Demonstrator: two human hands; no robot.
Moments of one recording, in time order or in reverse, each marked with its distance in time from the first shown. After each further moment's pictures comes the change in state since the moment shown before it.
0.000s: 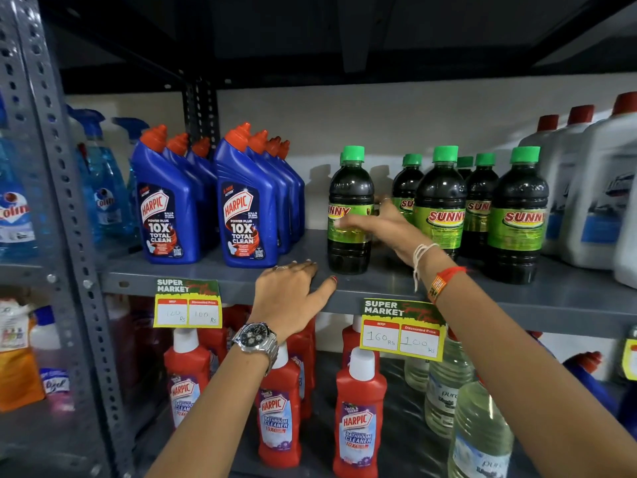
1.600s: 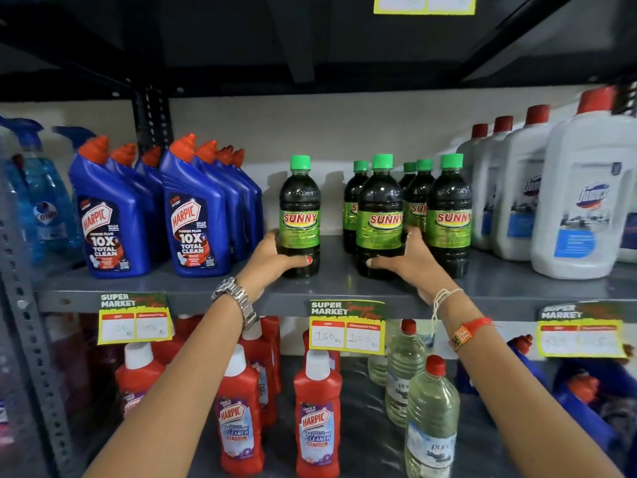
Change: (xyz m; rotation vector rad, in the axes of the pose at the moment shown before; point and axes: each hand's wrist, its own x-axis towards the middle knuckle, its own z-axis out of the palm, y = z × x) left_hand 0.068 0.022 0.007 -1.077 -0.198 -0.267; right_hand -0.066 0.055 -0.077 -0.098 0.287 0.040
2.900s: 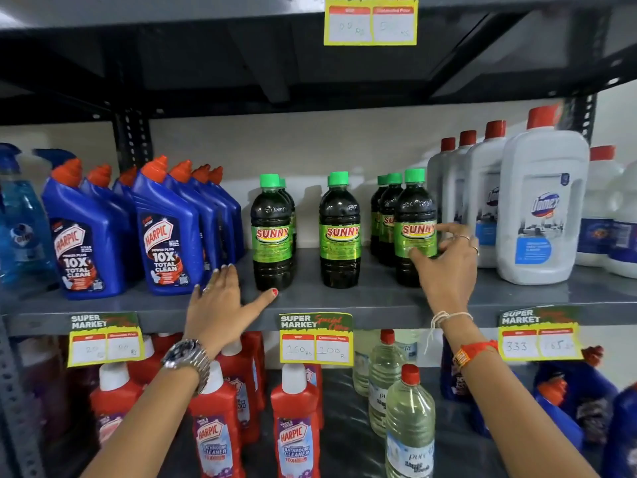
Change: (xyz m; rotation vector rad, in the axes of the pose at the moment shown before) left_hand -0.060 -0.008 -0.002 0.997 0.184 0.062; right_hand -0.018 0.013 -0.058 -0.173 0.744 -0.147
